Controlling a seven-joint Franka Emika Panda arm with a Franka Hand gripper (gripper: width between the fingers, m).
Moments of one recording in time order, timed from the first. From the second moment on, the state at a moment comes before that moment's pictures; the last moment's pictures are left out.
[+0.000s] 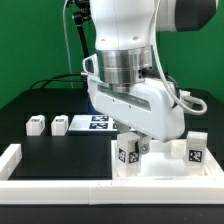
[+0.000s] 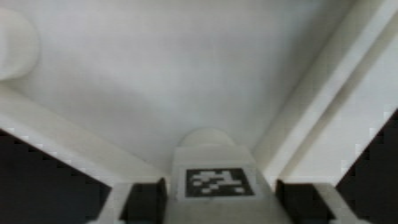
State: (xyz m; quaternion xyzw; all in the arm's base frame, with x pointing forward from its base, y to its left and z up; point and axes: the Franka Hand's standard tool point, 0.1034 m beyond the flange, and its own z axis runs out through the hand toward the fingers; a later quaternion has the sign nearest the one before) arm 0.618 0.017 0.069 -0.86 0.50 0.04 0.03
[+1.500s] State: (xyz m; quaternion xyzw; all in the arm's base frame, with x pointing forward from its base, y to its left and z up) arm 0.629 0.017 0.068 -0.57 0.82 0.03 0.06
